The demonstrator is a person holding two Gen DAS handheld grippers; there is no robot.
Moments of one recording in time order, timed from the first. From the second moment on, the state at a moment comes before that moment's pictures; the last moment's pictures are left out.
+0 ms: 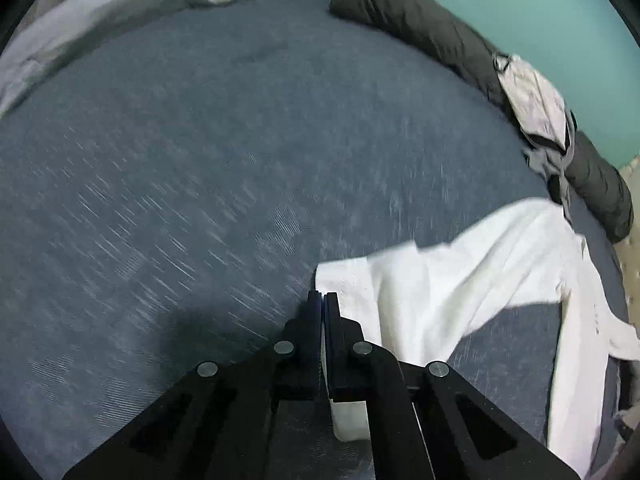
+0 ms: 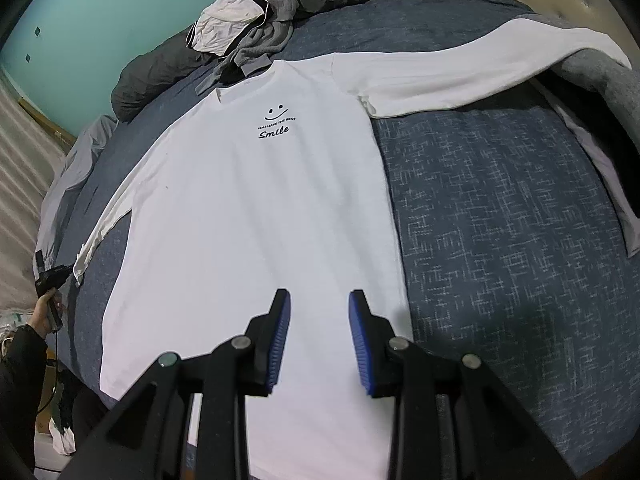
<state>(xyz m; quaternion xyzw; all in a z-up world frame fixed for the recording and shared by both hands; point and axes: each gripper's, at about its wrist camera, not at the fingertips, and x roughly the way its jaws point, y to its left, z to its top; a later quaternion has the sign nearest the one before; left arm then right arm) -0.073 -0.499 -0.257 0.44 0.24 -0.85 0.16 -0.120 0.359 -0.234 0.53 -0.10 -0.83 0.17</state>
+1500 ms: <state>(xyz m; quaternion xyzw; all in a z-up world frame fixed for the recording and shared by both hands) -0.045 -0.552 -0.254 0.44 0.28 -0.84 0.16 -0.114 0.313 -0.220 0.52 -0.08 -0.83 0.21</state>
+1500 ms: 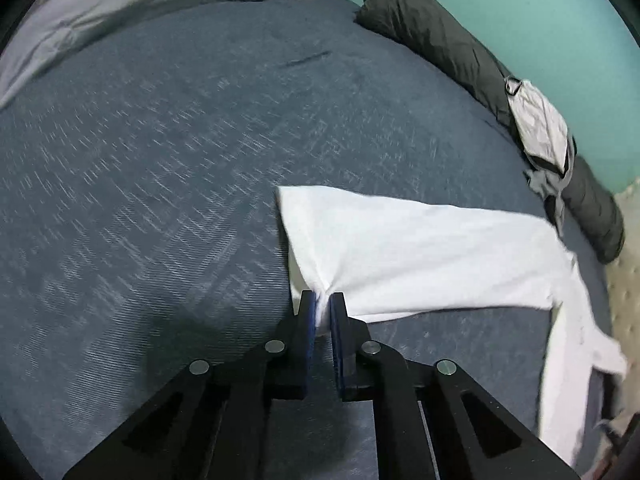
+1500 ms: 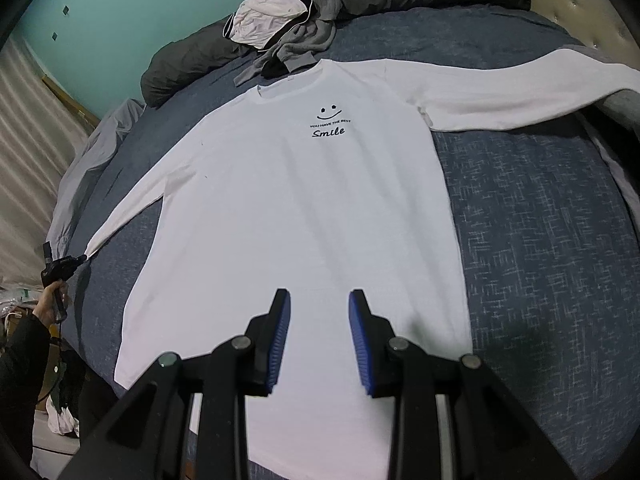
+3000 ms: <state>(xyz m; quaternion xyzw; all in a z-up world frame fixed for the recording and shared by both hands) -0.153 -0.190 -0.241 0.44 0.19 -0.88 -0.01 -0.225 0.568 -0.133 0.42 -0.15 -0.90 0.00</state>
